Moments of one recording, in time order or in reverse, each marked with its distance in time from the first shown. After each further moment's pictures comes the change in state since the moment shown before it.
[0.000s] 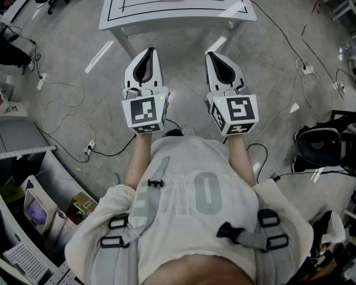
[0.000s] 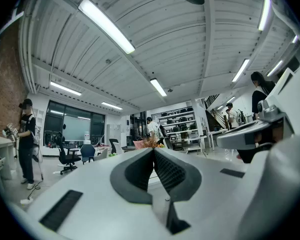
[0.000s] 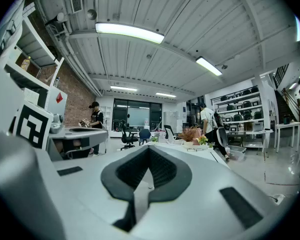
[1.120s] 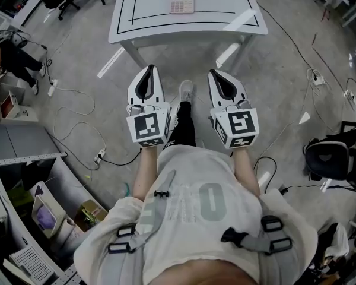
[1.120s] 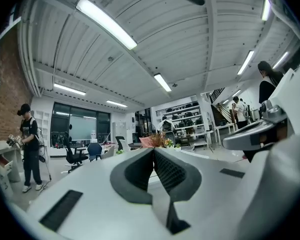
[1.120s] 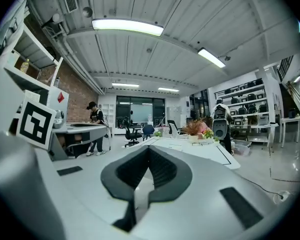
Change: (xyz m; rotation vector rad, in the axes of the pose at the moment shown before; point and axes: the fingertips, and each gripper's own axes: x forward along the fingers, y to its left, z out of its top) left arm 0.029 0.033 -0.023 0.019 0.048 0.071; right arm 0.044 -0.008 -0.024 0.028 0.051 0.054
